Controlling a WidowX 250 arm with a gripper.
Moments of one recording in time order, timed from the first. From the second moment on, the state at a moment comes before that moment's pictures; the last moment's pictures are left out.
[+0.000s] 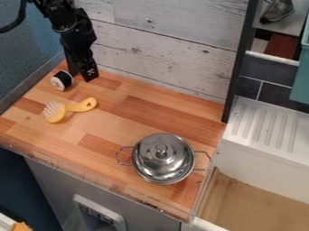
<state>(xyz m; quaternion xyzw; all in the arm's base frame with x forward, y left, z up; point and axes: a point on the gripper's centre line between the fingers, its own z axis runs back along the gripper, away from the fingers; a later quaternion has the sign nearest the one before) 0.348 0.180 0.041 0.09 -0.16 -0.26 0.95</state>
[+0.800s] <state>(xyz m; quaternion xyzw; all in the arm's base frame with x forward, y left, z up) 0.335 0.237 0.015 0.12 -0.19 -0.05 0.97</state>
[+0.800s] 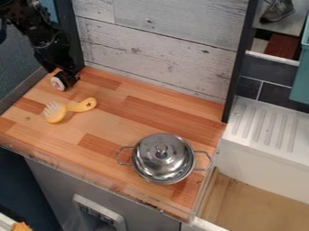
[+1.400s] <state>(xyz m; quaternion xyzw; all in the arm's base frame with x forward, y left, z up) 0.342 0.283 -0.023 0.12 -0.16 0.03 0.98</state>
